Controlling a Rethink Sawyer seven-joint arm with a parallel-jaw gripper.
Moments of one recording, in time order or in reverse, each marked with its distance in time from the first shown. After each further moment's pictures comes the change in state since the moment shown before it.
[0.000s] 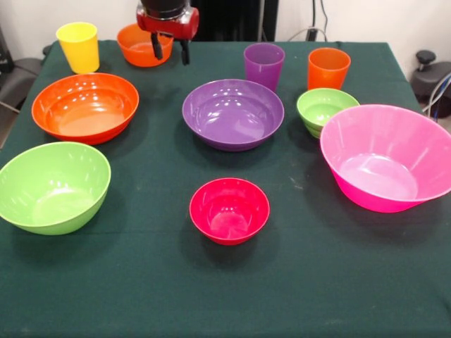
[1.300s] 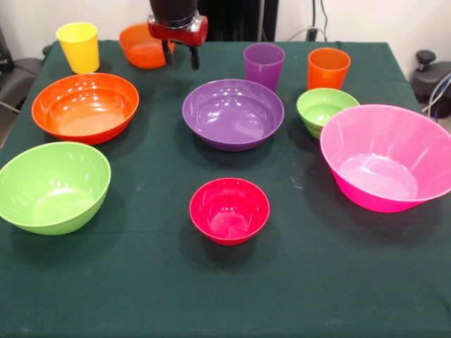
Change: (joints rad) arm 0.020 0.094 -0.030 0.002 0.004 -0.076 0.000
